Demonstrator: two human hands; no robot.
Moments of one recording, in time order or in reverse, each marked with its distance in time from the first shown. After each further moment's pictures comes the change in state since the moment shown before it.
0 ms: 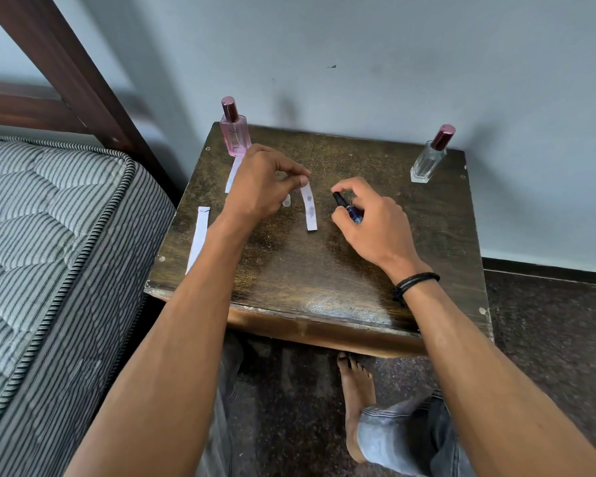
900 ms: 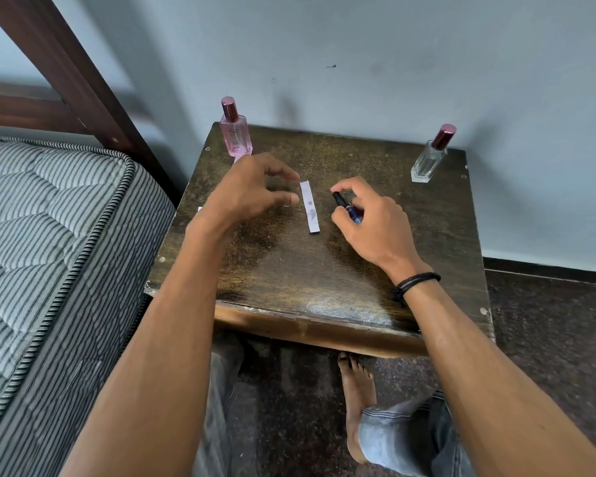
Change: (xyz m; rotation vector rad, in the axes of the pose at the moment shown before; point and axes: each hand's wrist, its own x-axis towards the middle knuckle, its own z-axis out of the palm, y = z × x) left_hand -0.009 0.005 -0.025 -0.103 -0.238 -0.179; right_hand 0.001 0.004 0.002 0.006 0.005 -0.021
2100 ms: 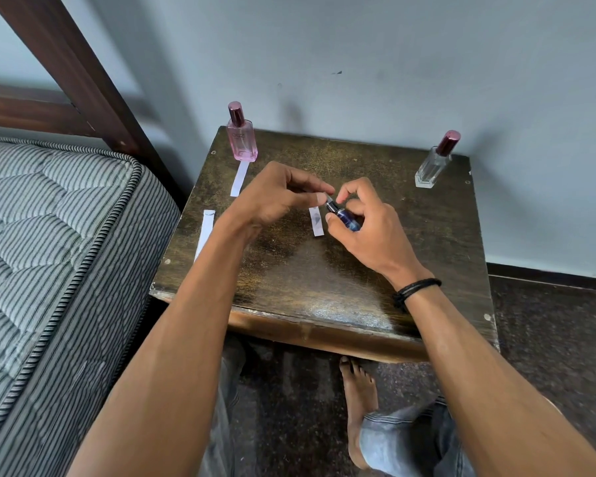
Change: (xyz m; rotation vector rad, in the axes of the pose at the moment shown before) left_hand 0.003 0.011 0.019 -0.431 -0.140 -0.008; right_hand -0.004 -0.009 0.000 0.248 -0.040 -0.115
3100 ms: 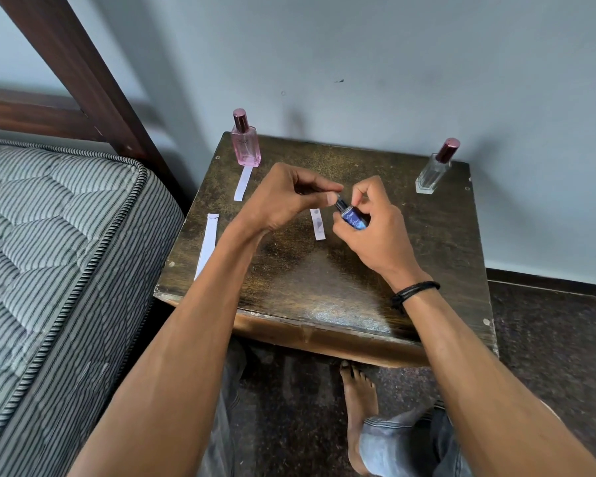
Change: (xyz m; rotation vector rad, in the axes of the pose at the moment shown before) left_hand -0.001 0.007 0.008 -0.004 0.066 0.130; right_hand 0.003 0.000 -0.001 0.011 0.115 0.004
